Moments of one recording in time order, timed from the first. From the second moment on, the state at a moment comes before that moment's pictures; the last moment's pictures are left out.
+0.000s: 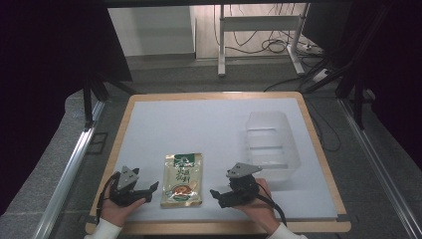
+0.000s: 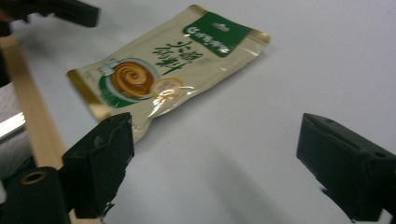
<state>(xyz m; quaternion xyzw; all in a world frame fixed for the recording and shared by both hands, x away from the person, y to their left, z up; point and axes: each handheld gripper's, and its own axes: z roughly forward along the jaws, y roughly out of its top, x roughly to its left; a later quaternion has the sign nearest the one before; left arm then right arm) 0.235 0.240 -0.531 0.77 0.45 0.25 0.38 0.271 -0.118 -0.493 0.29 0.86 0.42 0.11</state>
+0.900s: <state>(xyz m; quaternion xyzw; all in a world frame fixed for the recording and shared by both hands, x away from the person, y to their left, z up) 0.226 0.245 -0.526 0.76 0.45 0.23 0.40 0.267 -0.120 -0.482 0.26 0.87 0.41 0.13</state>
